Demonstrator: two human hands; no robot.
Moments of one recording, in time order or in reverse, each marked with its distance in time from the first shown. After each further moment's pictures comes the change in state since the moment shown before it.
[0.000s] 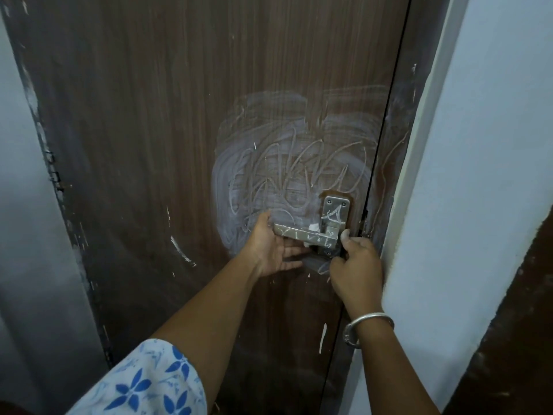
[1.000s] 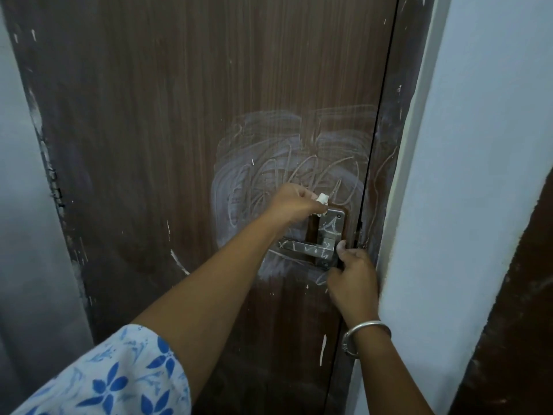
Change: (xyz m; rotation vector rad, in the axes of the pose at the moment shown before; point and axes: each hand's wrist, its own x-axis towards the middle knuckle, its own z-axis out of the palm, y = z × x) left_hand -0.026 0.069 0.069 0.766 0.257 0.468; right_hand -0.001 -0.001 -0.002 0.028 -0.031 0.018
